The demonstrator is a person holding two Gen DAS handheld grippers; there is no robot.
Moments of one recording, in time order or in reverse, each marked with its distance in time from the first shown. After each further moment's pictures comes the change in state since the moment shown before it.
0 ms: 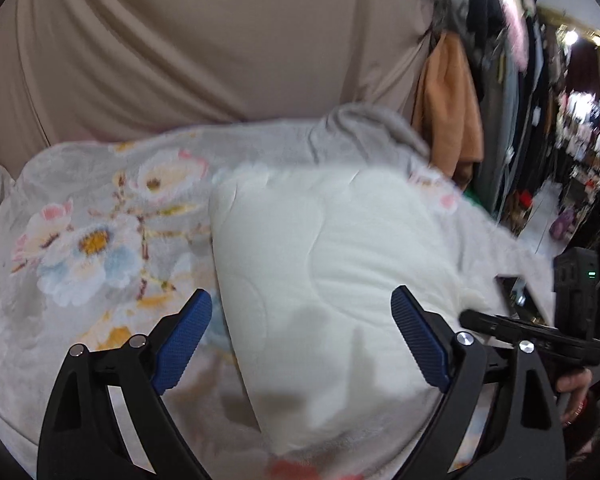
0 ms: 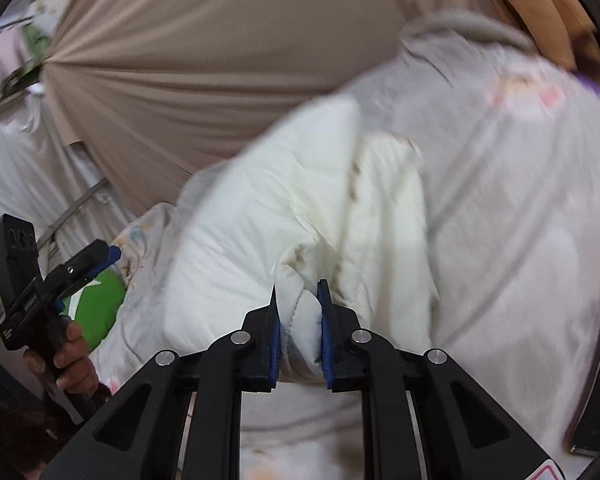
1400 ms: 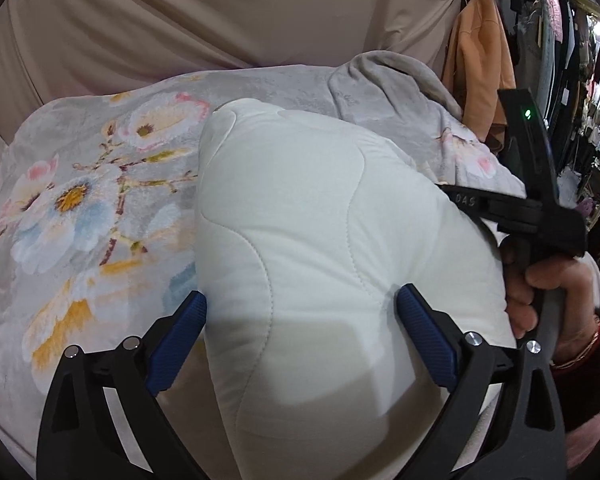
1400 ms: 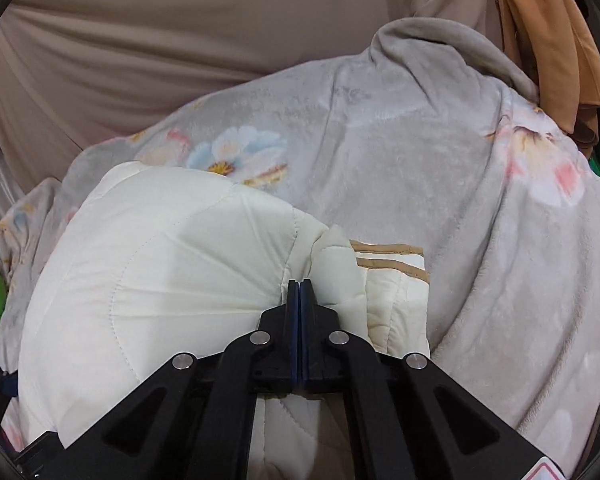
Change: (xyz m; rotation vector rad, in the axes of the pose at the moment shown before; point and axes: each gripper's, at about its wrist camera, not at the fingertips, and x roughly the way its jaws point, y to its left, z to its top) left arm 0.069 -0.002 -0.013 -0.050 0.112 0.048; right arm 0.128 0.014 0.111 -0.163 0.051 -0.366
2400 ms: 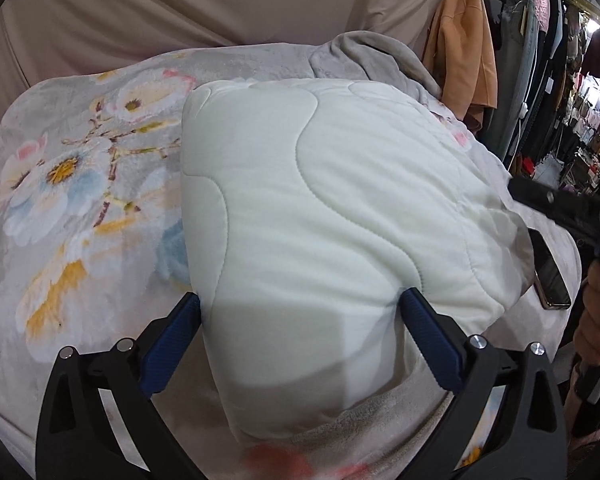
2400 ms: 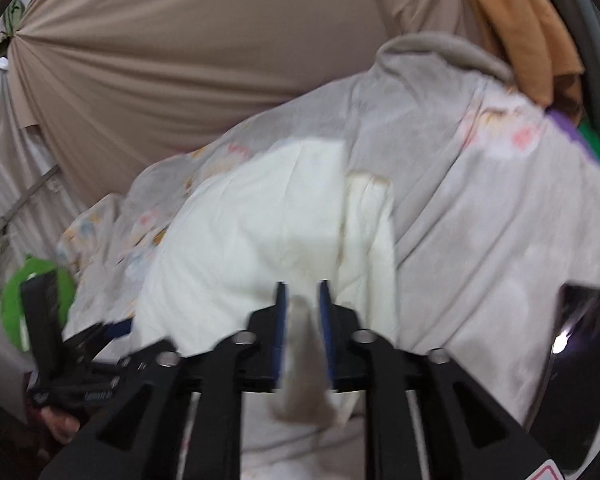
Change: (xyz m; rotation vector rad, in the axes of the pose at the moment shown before) left arm -0.021 0.006 -0.025 0.012 0.075 -0.081; right arm -0.132 -0.023 -0.060 0.080 -0.088 0.104
